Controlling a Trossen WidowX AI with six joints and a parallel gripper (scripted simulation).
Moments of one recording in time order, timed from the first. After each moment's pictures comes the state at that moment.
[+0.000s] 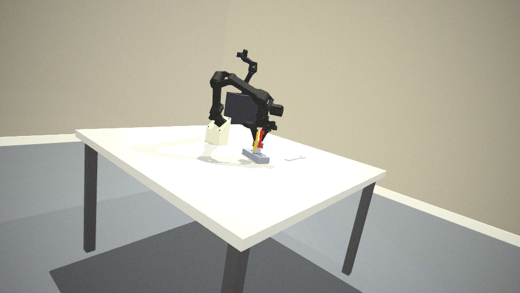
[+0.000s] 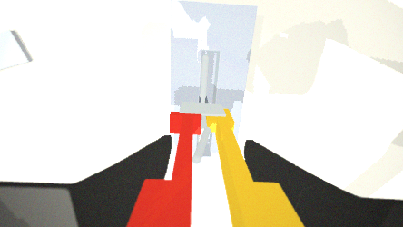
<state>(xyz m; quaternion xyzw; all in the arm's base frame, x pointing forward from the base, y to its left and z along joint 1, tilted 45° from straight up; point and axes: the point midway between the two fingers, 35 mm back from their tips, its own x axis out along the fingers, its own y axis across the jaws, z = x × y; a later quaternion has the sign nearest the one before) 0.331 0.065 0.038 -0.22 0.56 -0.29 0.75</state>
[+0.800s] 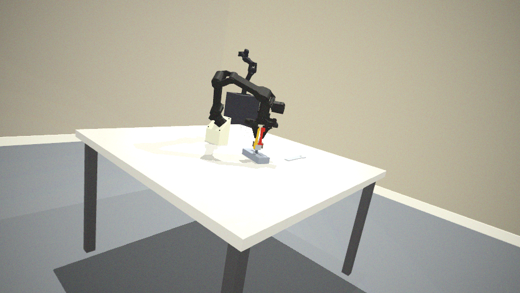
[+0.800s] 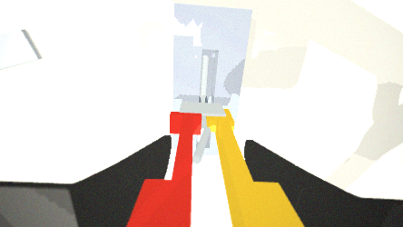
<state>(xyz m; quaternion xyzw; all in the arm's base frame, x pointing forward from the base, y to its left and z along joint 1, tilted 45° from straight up) 0.328 0.078 0.048 -0.23 0.56 -0.30 0.74</state>
